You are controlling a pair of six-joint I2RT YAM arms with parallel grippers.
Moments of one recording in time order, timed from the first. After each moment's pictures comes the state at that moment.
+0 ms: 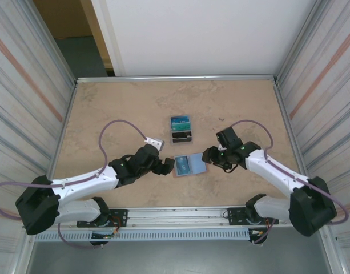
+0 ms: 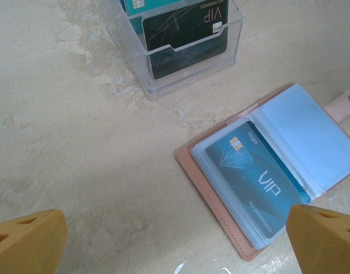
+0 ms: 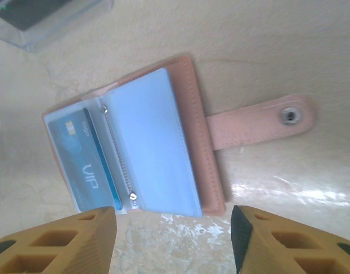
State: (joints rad) left arm -0.94 1.17 0.60 -0.19 -0.26 -0.45; right arm 0.53 1.16 0.69 -0.61 -0.17 0.80
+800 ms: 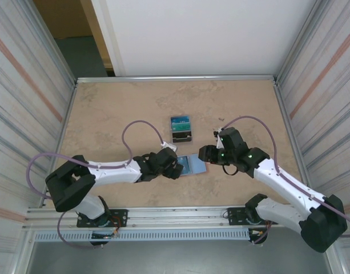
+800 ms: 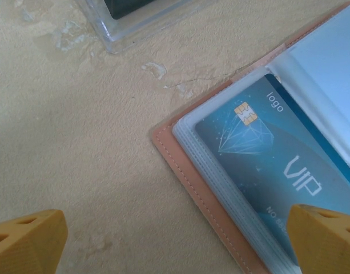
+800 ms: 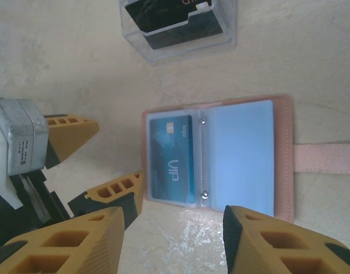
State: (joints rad) left arm -1.01 1.51 0.71 -0.17 -0.30 -0.45; right arm 0.61 1.01 0.69 -0.51 -0.21 0.72
